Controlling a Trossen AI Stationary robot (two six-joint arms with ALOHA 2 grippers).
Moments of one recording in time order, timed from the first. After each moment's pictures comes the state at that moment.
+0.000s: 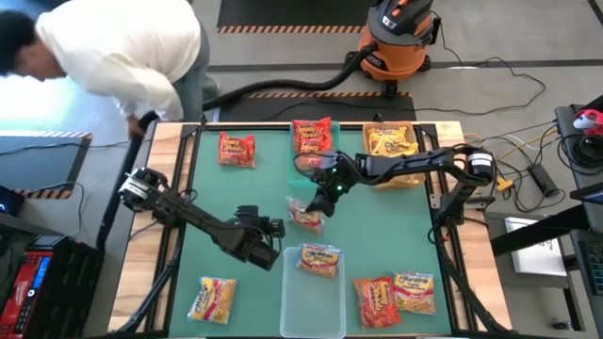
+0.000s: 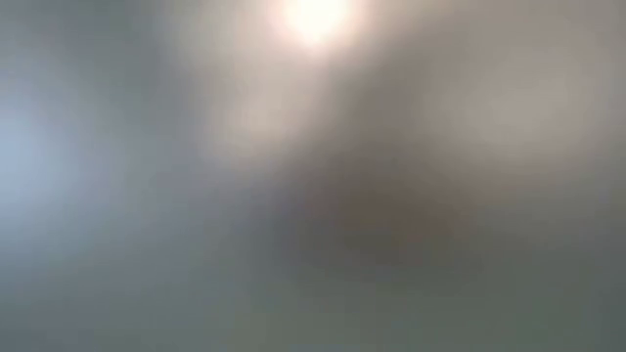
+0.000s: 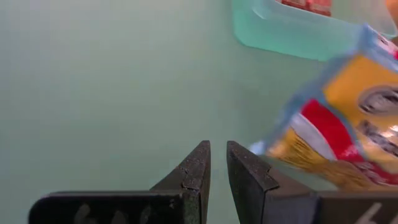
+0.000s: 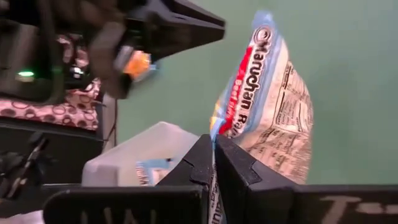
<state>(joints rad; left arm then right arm) -0.43 1.75 1.06 -0.83 -0.78 -2.04 -0.20 1.71 1.07 -0.02 -0.60 0.54</state>
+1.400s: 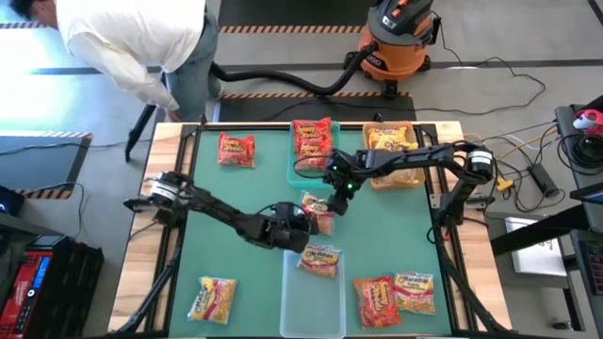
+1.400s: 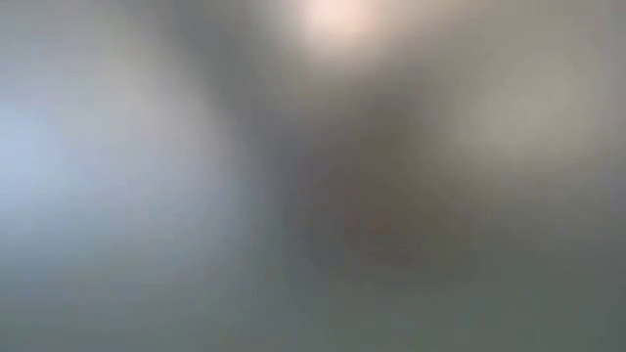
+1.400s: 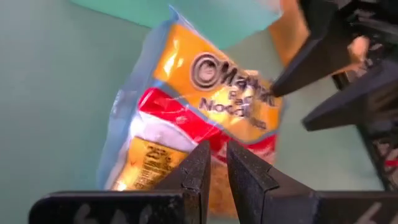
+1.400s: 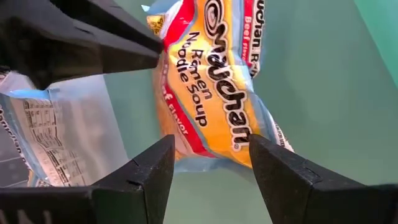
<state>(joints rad) -0.27 1.95 1.07 0.00 -0.77 -1.57 -0.27 1.71 1.07 -0.46 -0.50 0.33</state>
